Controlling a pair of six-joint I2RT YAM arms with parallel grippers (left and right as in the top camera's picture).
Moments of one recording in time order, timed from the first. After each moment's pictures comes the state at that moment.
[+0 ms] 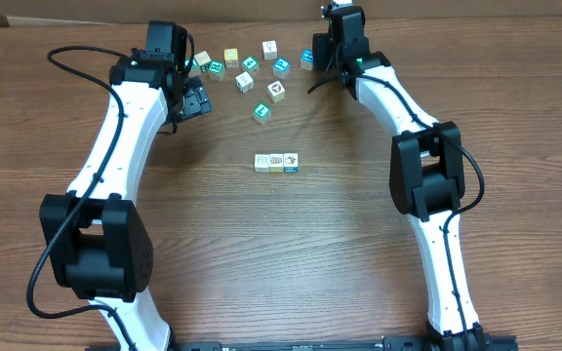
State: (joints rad) left arm -0.11 1.95 1.70 -0.97 -0.23 -0.49; right arm 0.26 2.63 2.22 -0.27 0.09 0.12
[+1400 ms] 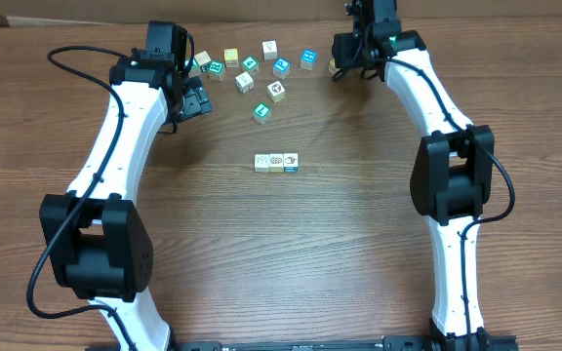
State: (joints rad) left arm -0.11 1.95 1.70 -0.97 -0.23 -0.49; right arm 0.19 2.50 2.23 -0.61 -0.06 0.05
